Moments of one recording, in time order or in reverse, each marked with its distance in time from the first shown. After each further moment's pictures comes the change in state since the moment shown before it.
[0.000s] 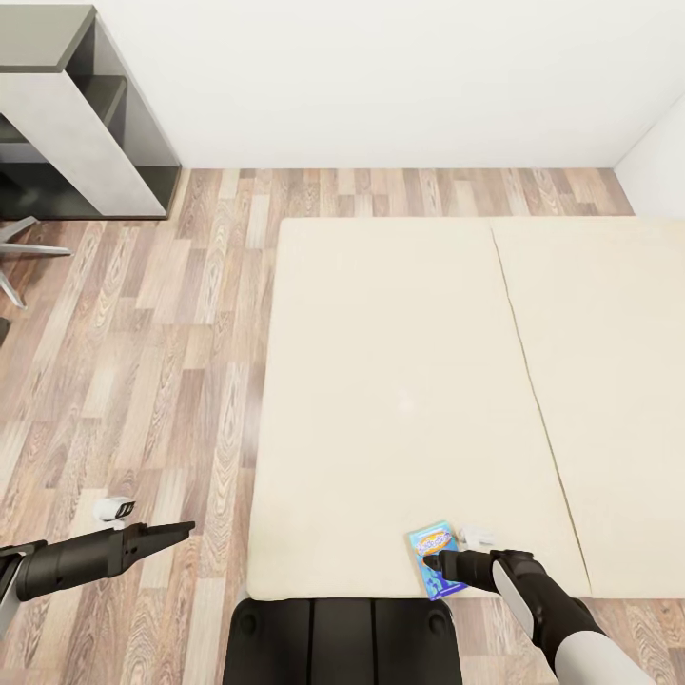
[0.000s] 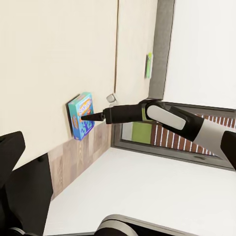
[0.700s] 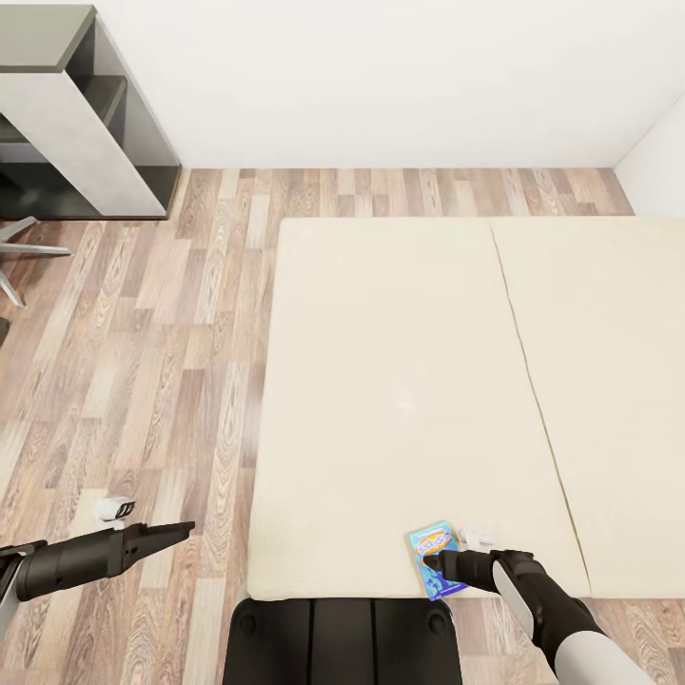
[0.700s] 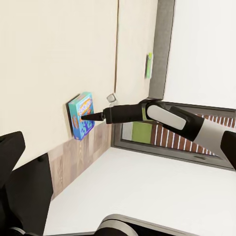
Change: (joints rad) left arm 0.000 0.000 -0.001 0.000 -0.001 0.000 0.000; right arm 0.000 0.000 -0.001 0.000 0.000 -0.001 0.001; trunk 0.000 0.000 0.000
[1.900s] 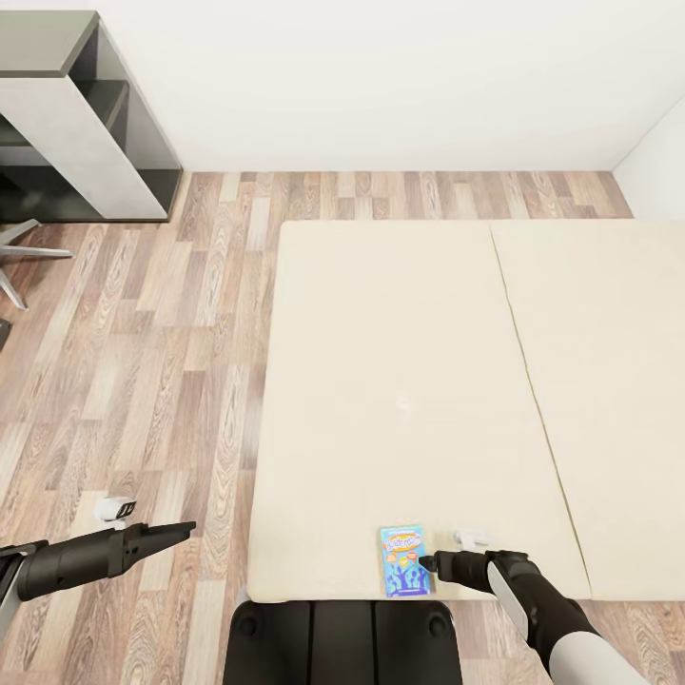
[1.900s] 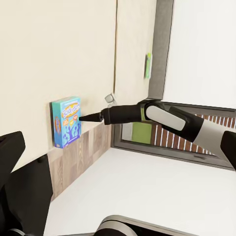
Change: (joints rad) left arm -0.001 -0.002 -0.002 0.000 0.000 0.000 0.000; right arm 0.002 0.018 -0.005 0.000 0.019 -0.004 -0.001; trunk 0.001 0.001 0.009
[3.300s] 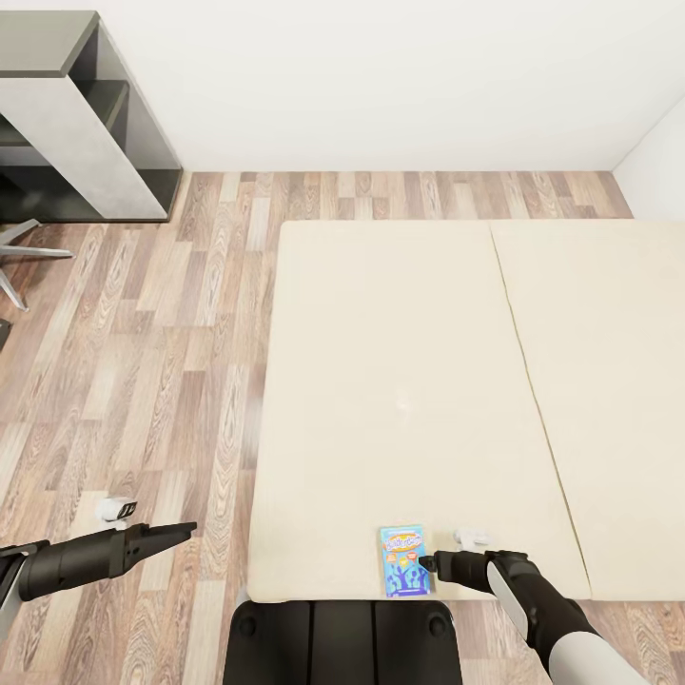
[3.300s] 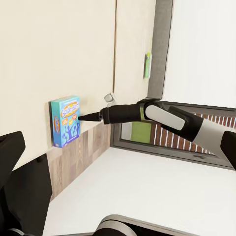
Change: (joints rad) left arm 0.000 -0.001 -0.004 0.000 0.000 0.000 0.000; right arm 0.000 0.002 -0.001 0.000 0.000 0.000 0.000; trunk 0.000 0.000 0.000
